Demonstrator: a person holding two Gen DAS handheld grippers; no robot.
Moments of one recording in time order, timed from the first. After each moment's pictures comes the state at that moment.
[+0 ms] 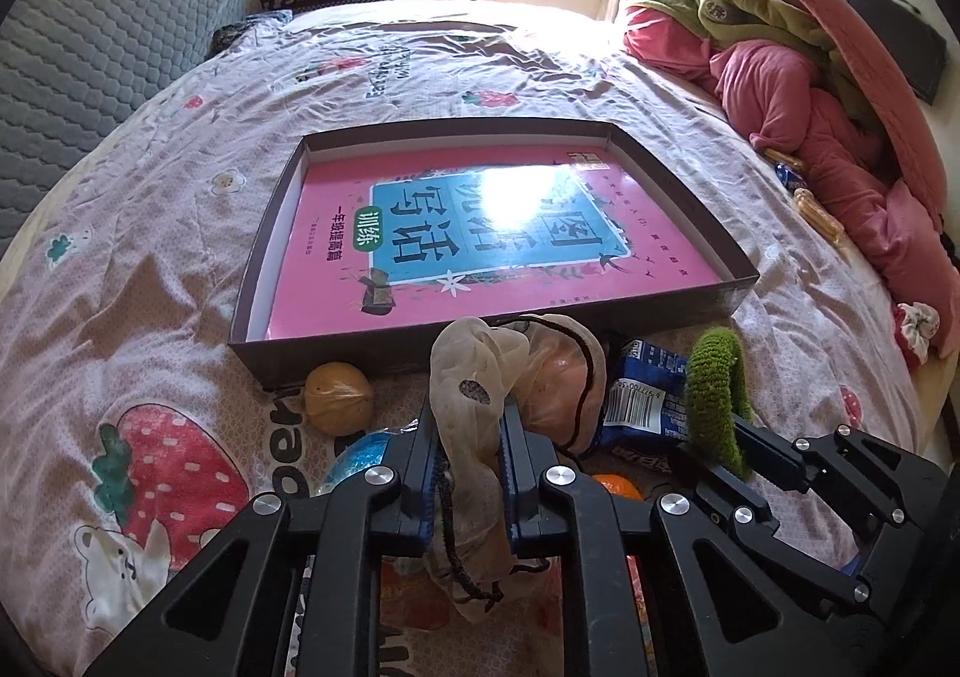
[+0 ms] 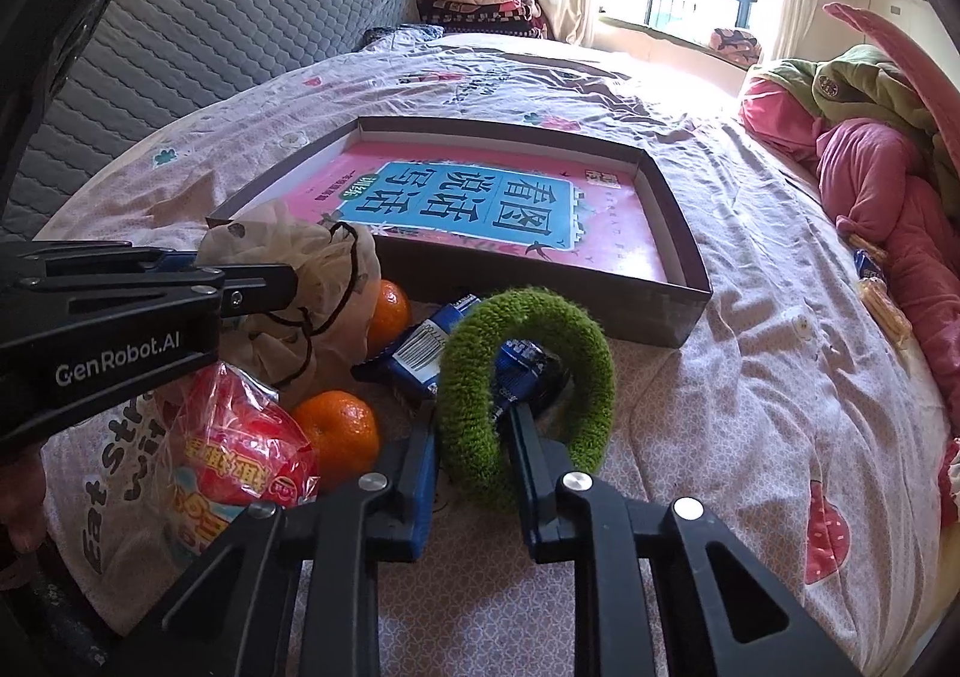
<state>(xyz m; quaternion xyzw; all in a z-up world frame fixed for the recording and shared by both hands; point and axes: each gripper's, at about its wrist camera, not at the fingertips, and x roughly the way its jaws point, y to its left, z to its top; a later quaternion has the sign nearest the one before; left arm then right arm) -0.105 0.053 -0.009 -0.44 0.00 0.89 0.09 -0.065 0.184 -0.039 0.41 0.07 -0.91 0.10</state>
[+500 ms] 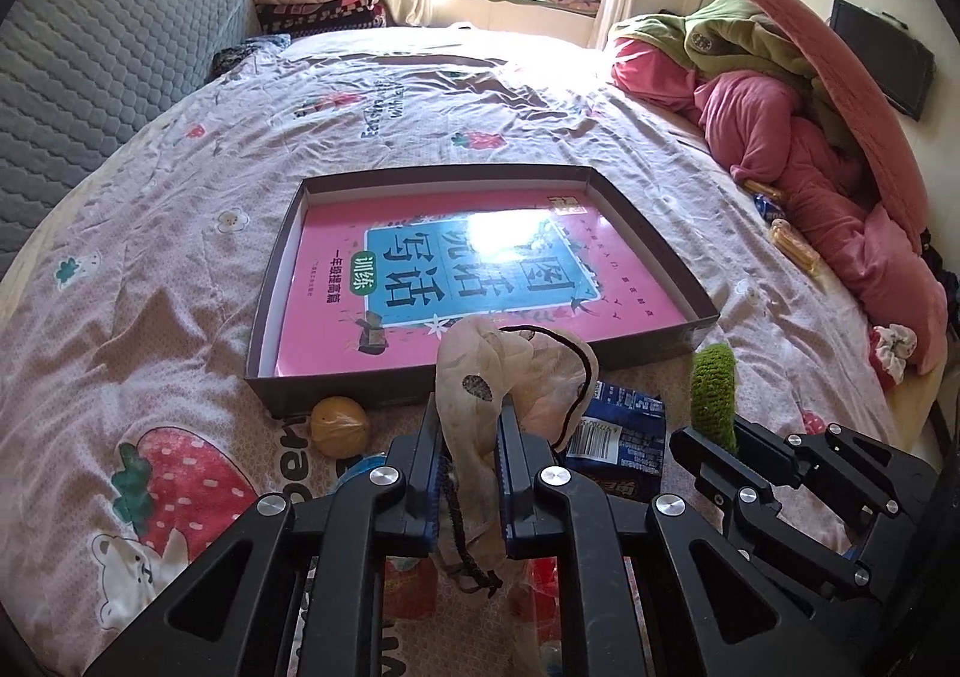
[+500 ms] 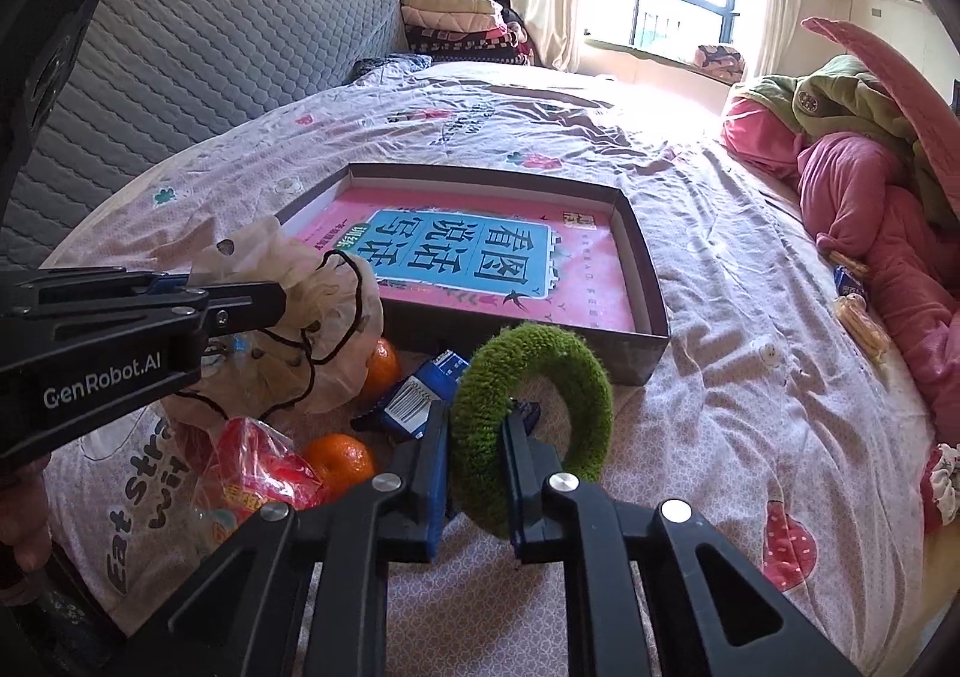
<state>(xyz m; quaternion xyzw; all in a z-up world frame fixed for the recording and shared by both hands) -0.094 0.053 0.023 -0.41 -0.01 0.90 0.10 -0.060 0.193 -0.010 0.38 0.06 -0.92 0.09</state>
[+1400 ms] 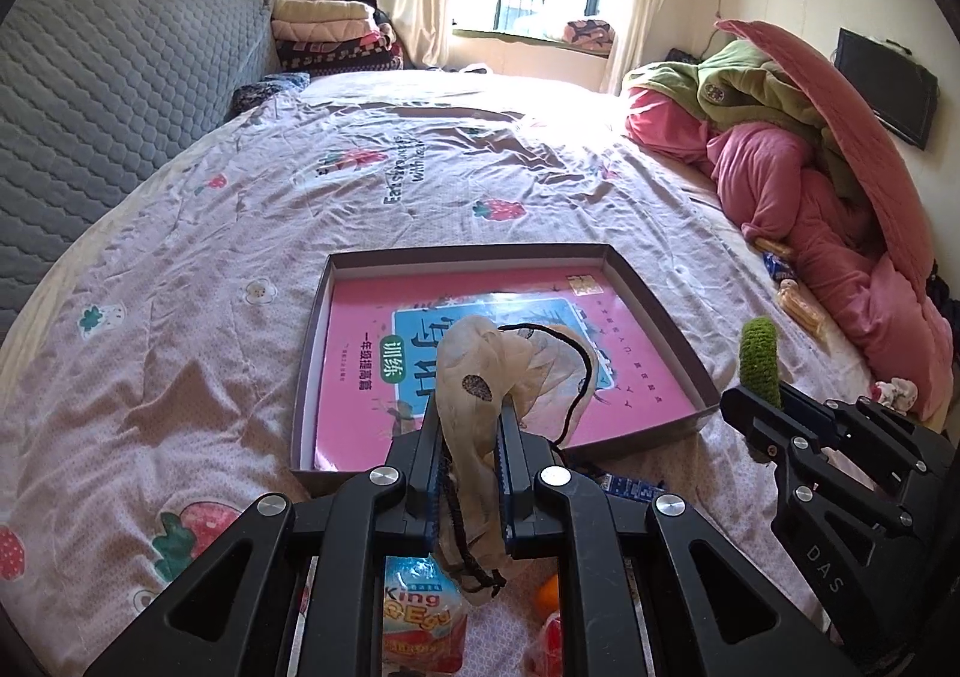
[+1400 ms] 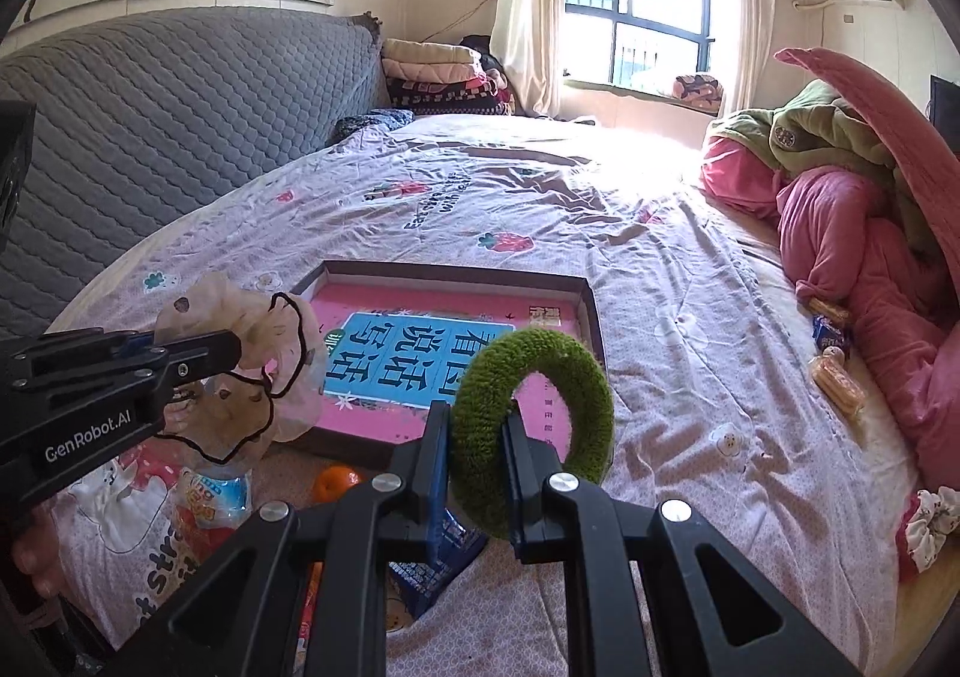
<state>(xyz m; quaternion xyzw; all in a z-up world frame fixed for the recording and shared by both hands) -0.115 0.041 0.062 -0.37 -0.03 0.92 0.08 -0.089 0.210 0.042 0.33 0.04 -0.94 0.08</state>
